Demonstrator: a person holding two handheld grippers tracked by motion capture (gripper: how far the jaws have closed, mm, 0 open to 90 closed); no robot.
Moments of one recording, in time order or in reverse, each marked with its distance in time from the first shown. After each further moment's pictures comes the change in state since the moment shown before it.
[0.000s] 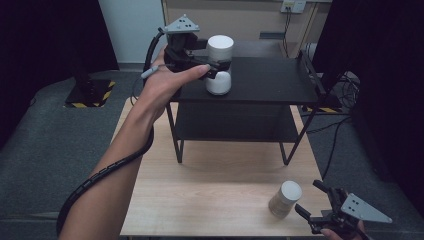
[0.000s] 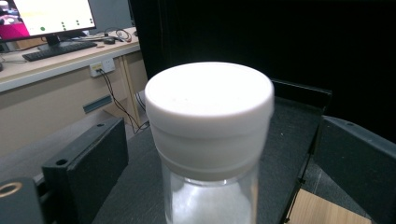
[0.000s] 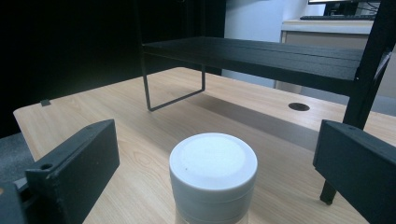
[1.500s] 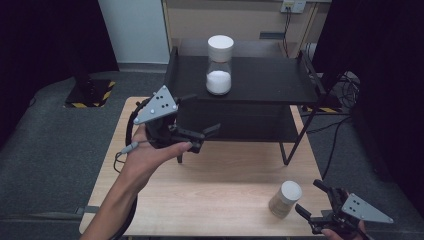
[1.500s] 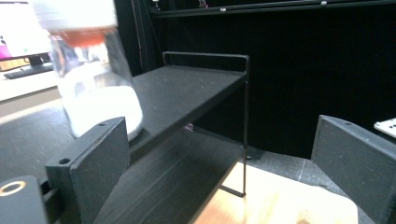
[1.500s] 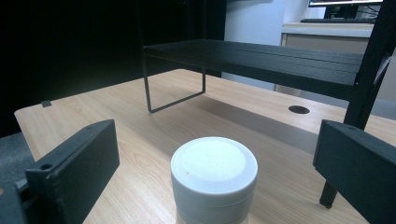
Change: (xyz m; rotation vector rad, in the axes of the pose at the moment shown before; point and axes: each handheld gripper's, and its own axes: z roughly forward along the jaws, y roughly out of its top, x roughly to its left) left arm -0.086 -0.117 -0.067 -0.115 -0.059 0.039; right arm 0.000 0.001 -0.001 -0.005 0.000 -0.007
